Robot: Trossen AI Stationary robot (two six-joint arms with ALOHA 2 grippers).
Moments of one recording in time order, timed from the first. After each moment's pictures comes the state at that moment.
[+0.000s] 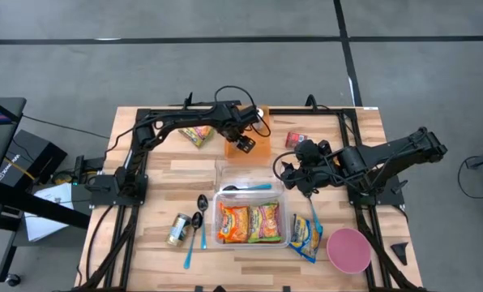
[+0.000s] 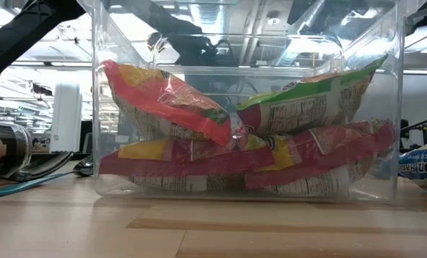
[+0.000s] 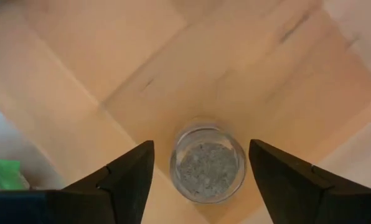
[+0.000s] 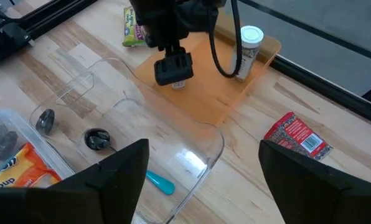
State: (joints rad) left arm 0.40 2.16 1.73 -0.89 -0.14 -0.42; right arm 0.30 1.35 1.35 -1.09 0.76 0.99
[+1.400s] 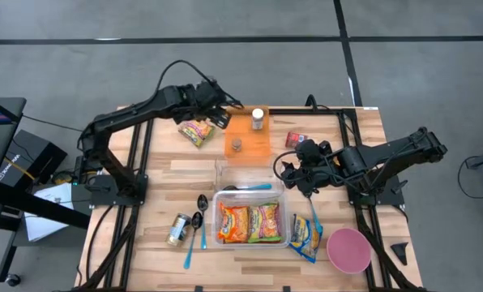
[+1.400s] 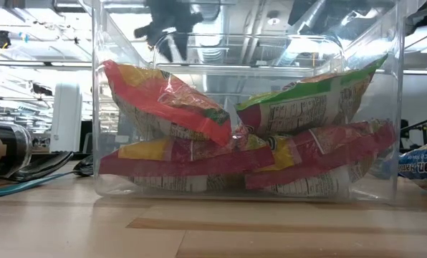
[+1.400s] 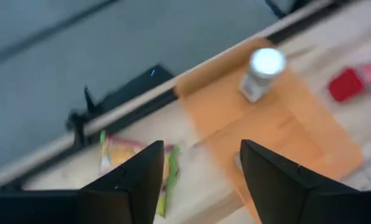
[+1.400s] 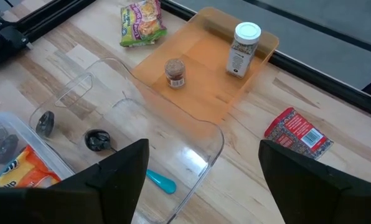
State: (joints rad) left arm 0.37 1.64 1.73 -1.10 -0.50 -0.55; right arm 0.30 1.35 1.35 -1.10 0.76 1.03
